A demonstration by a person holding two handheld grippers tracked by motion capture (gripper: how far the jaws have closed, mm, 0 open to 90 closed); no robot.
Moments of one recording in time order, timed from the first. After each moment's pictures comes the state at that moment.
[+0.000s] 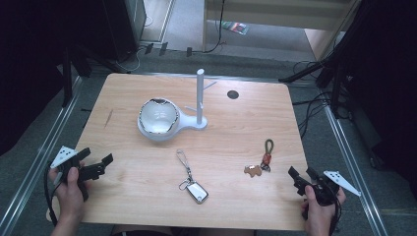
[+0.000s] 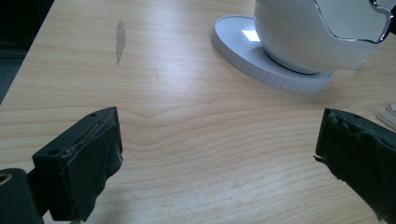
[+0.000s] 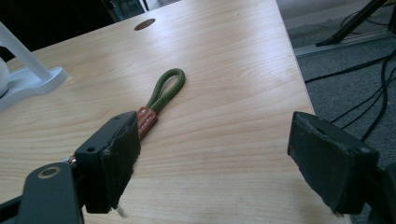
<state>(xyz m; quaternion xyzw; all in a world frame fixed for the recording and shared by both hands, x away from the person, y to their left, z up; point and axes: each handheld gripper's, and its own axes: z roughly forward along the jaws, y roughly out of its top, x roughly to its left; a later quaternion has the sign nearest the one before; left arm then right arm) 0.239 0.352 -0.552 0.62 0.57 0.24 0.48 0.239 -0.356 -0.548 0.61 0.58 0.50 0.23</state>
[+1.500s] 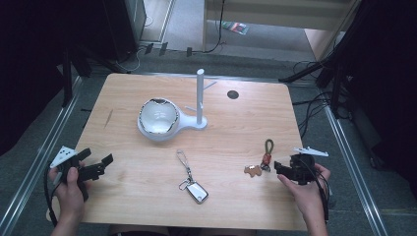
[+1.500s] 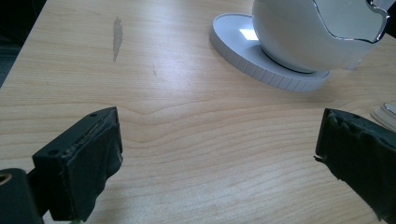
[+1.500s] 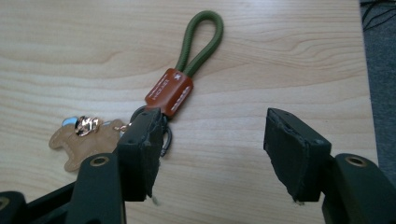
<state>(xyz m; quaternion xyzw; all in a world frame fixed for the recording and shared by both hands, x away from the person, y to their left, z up) 0.239 0.353 -0.552 0.62 0.57 0.23 0.48 0.286 -0.288 -0.498 0.62 0.71 0.27 0.18</state>
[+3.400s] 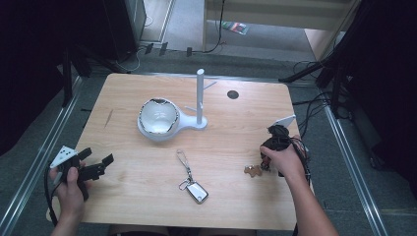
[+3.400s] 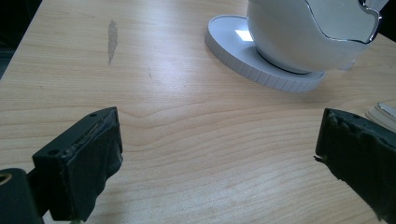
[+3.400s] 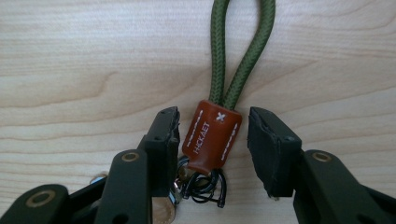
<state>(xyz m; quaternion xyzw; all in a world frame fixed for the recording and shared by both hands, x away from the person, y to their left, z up) 0.239 0.352 -0.552 0.62 0.56 0.23 0.49 0.387 -0.237 -0.496 0.72 0.69 0.06 0.02</state>
